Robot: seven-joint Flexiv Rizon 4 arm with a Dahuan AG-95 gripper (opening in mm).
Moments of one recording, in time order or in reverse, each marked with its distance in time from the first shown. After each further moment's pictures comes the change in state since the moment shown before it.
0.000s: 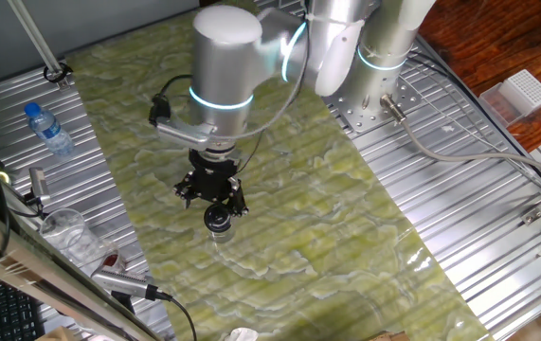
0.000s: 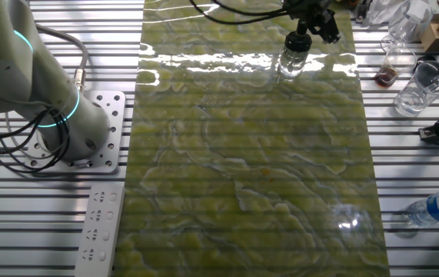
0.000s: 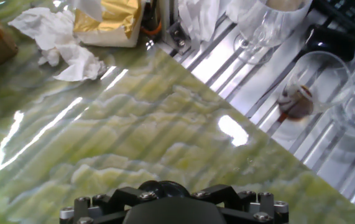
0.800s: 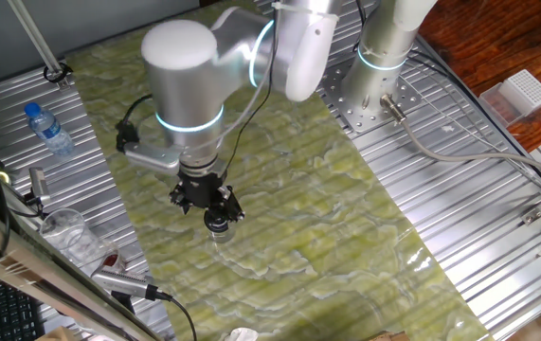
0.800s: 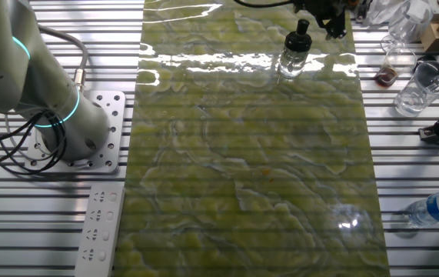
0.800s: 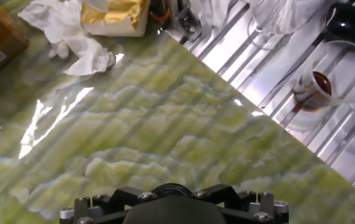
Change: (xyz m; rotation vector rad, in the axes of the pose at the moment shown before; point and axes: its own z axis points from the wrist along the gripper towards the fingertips) arm -0.010 0.001 0.003 -0.046 0.136 0.013
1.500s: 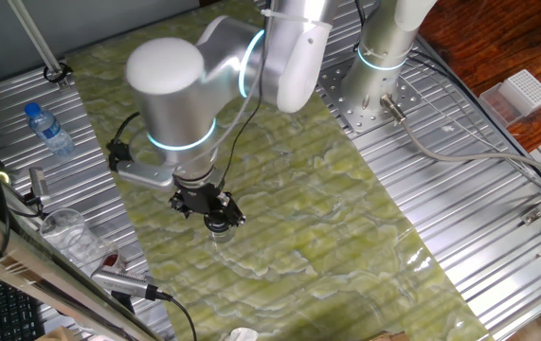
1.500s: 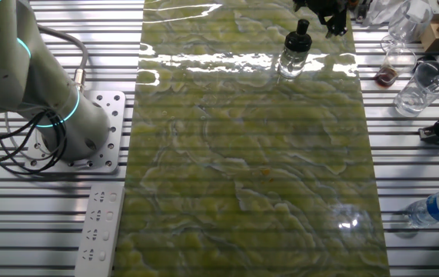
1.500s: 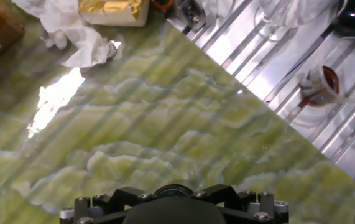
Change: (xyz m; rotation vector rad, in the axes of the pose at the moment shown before) arm -0.006 0.005 0.003 -0.019 0.090 -0.013
